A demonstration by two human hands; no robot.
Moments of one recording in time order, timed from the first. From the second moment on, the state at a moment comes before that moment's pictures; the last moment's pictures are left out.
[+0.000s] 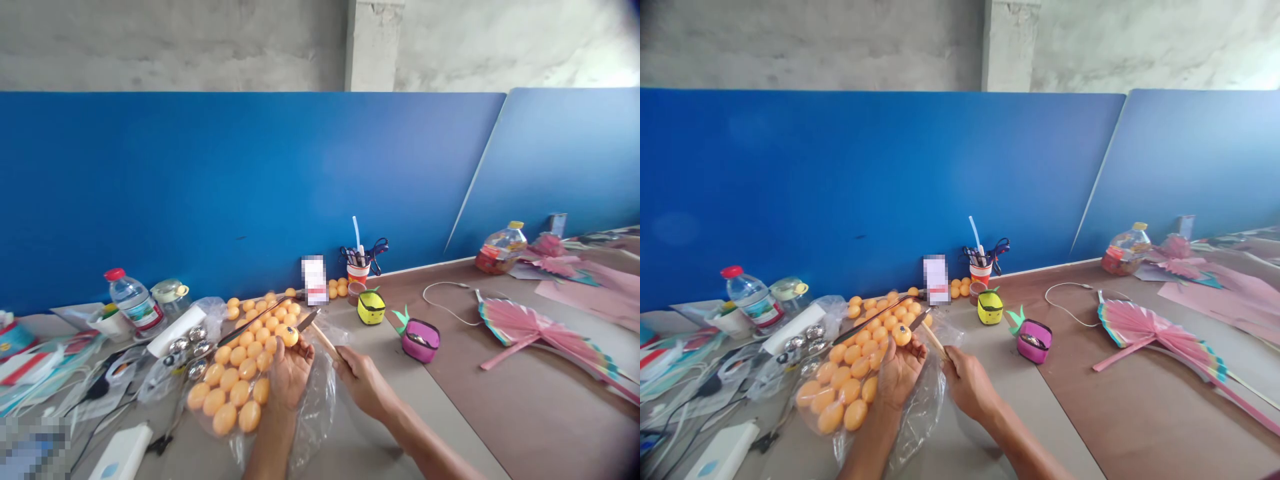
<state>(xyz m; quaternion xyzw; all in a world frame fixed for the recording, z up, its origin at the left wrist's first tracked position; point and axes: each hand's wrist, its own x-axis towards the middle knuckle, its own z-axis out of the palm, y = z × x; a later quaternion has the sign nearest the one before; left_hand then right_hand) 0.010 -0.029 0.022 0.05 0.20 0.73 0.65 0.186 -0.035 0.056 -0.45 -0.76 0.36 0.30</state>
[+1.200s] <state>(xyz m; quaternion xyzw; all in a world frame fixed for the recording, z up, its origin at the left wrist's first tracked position) 0.009 -0.027 0.020 0.04 0.20 0.74 0.64 0.188 -0.031 0.055 -0.45 -0.76 0.34 0.32</state>
